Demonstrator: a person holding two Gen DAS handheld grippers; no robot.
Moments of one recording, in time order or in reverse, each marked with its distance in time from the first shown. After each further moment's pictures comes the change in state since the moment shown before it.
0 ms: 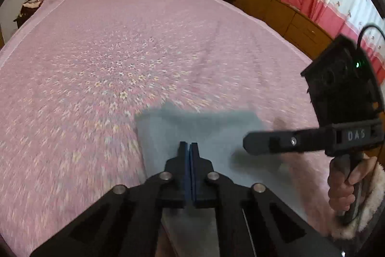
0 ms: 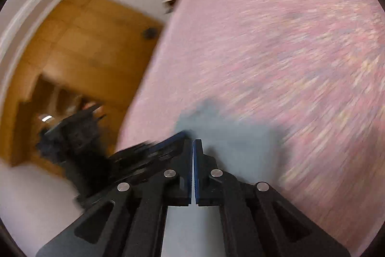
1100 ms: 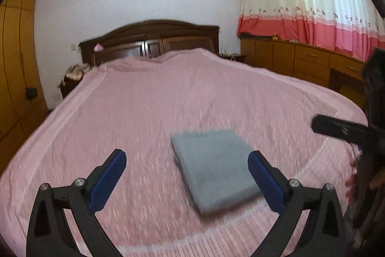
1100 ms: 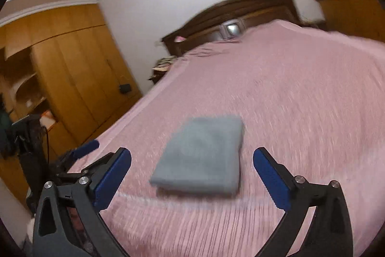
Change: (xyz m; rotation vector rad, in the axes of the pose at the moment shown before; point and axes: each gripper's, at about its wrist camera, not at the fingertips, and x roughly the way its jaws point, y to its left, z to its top) left arm -0.165 -0.075 -0.138 0.140 -0.456 0.260; right arm -0.145 0.124 -0.265 -0.351 -0.578 -0.339
